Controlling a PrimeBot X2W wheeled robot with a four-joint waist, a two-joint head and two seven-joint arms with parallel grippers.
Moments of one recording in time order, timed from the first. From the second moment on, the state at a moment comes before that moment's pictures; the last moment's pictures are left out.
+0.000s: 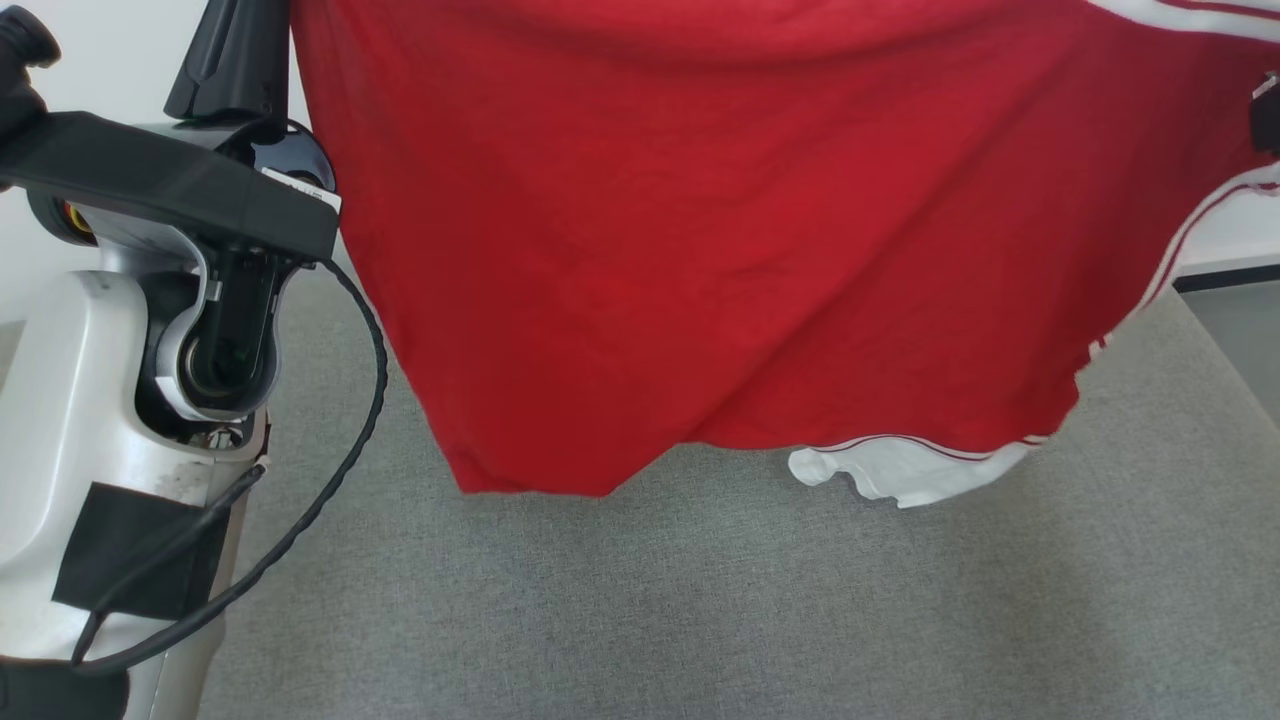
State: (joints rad) left arm -0.87 0.27 -0.24 0.18 -0.92 -0.05 0.01; right arm -0.90 -0.50 0.03 0.12 -0.06 0.13 0.02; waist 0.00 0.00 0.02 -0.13
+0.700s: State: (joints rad) left arm -1.05 0.24 -0.21 0.35 -0.92 -0.01 -0.02; right arm -1.18 -0.48 0.22 0.40 0.06 0.13 -0.02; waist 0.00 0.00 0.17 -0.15
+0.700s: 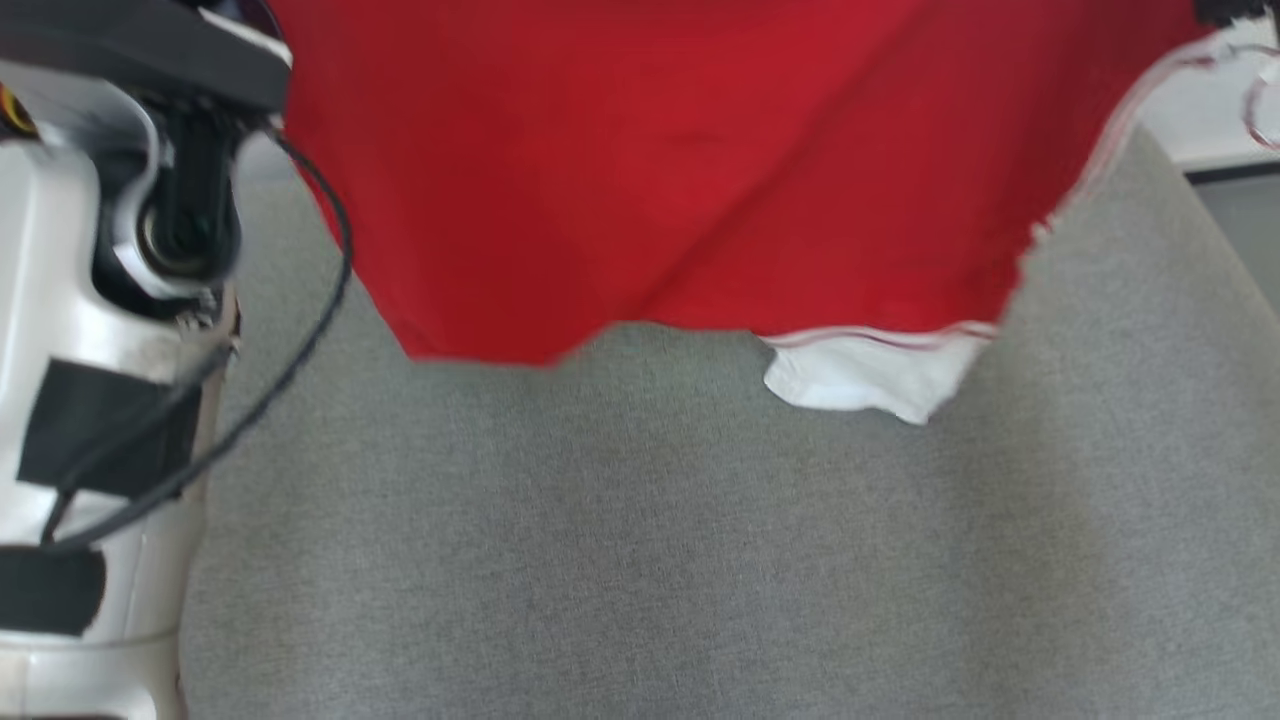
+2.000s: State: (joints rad) left arm -0.93 0.17 -0.24 0.55 -0.81 -0.13 -0.22; right arm -1.11 -0.63 0.48 0.40 0.12 0.13 -0.11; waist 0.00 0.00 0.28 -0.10
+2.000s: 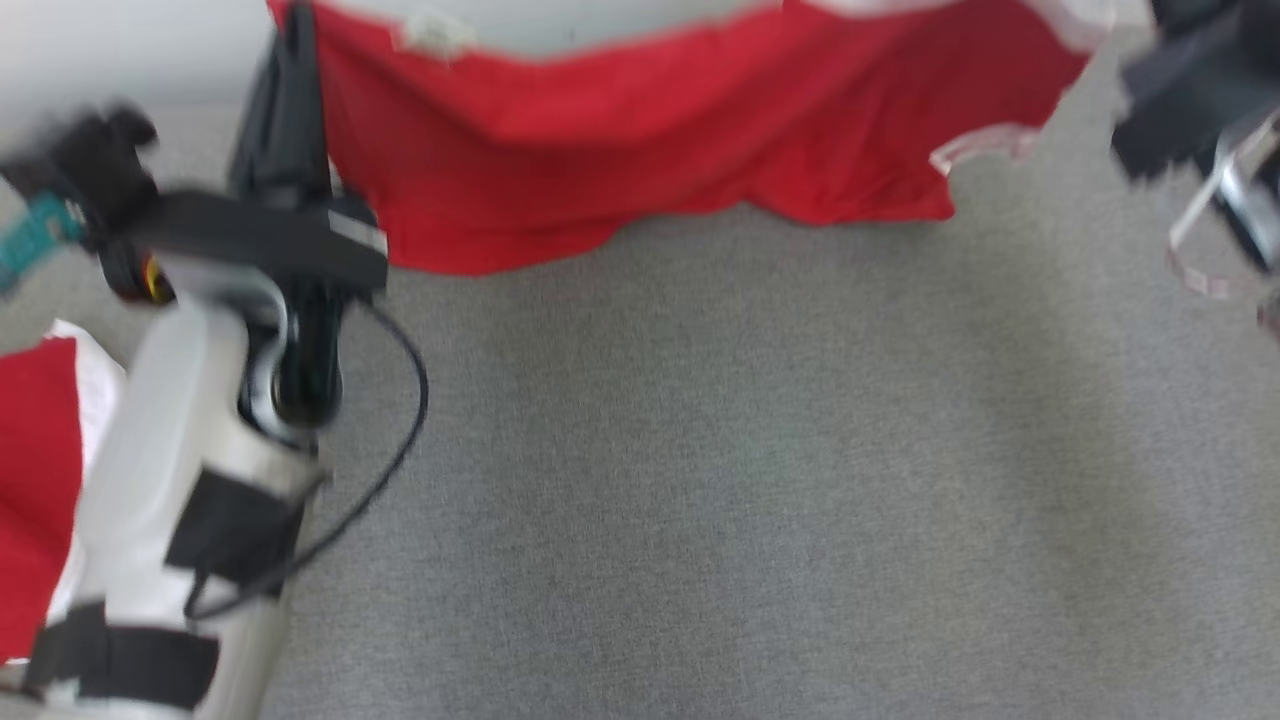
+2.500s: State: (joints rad) left arm -0.42 0.23 -0.28 0.37 -0.89 -0.08 -0.13; right arm -0.49 -0.90 0.48 0.01 0.67 0.13 0.32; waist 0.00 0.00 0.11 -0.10
